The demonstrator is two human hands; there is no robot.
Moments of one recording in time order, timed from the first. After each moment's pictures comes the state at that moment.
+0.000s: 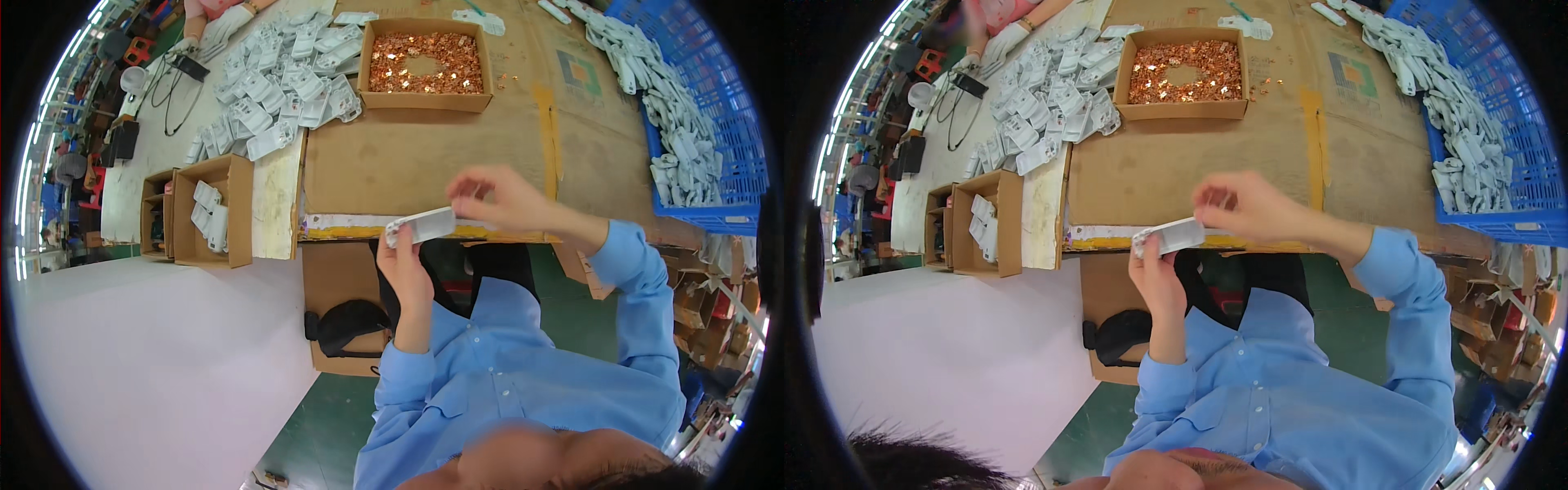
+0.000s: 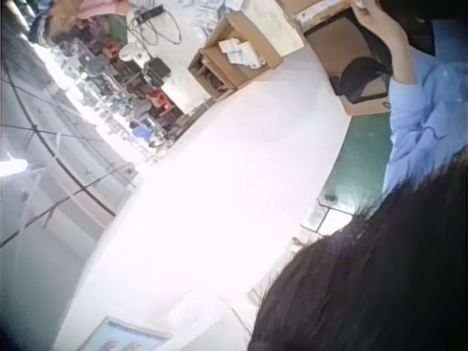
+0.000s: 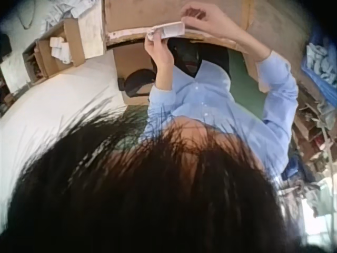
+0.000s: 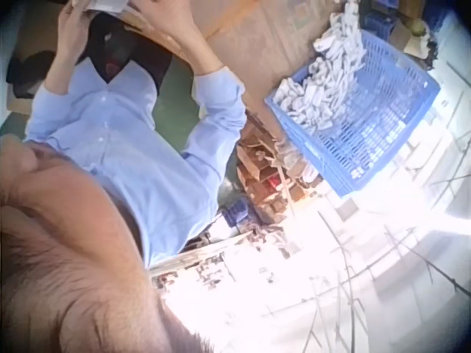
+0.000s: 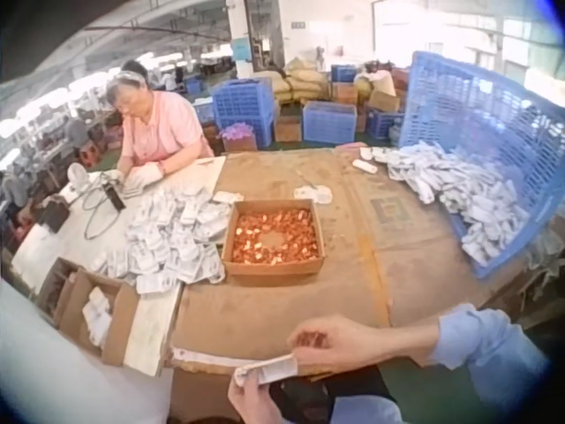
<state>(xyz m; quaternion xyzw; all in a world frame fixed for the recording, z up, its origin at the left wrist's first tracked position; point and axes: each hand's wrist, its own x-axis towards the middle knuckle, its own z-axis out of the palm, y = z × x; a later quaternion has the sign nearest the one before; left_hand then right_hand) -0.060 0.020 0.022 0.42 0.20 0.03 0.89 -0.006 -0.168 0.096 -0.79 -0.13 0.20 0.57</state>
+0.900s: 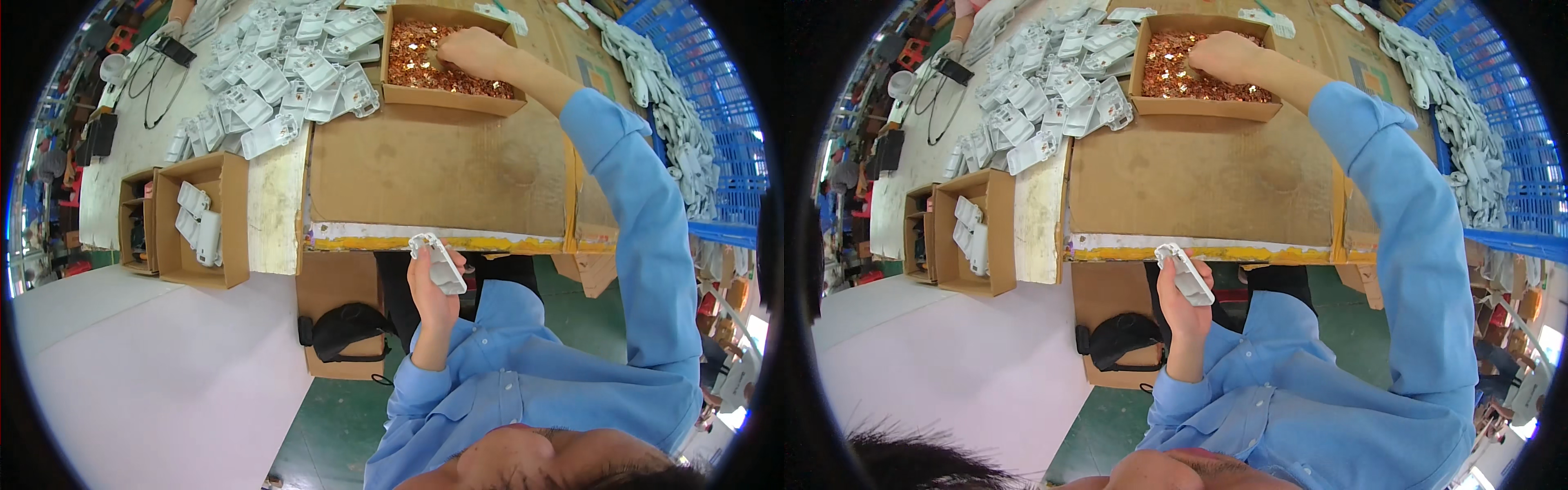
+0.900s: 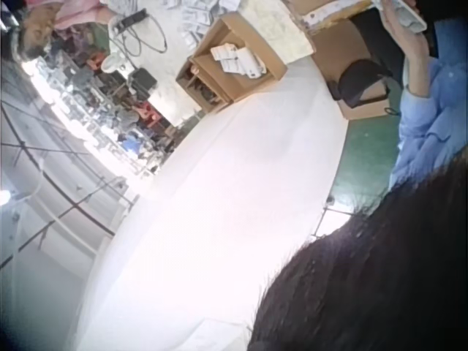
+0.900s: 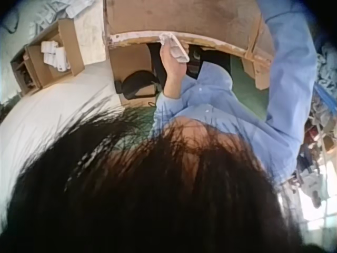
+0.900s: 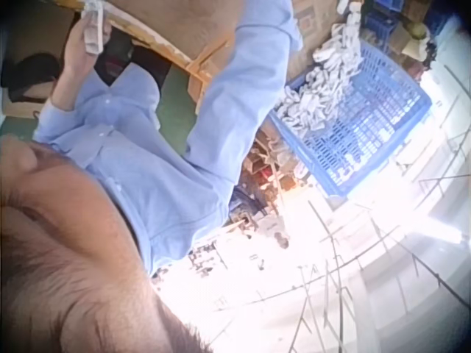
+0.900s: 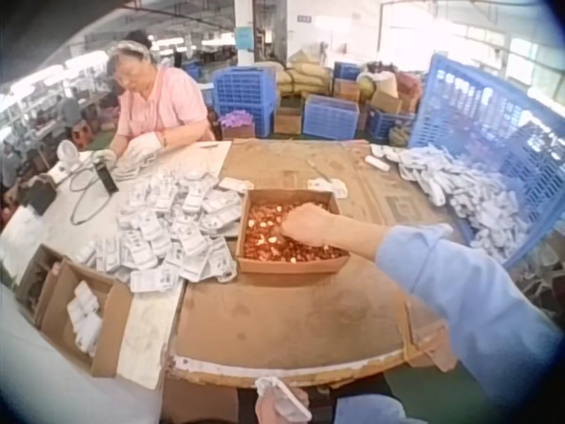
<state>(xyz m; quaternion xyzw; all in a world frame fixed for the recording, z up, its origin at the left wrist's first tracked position) -0.071 0.032 0.009 0.32 0.22 -0.12 0.92 0.237 -0.189 0.059 -0.94 -0.32 0.00 -0.11</state>
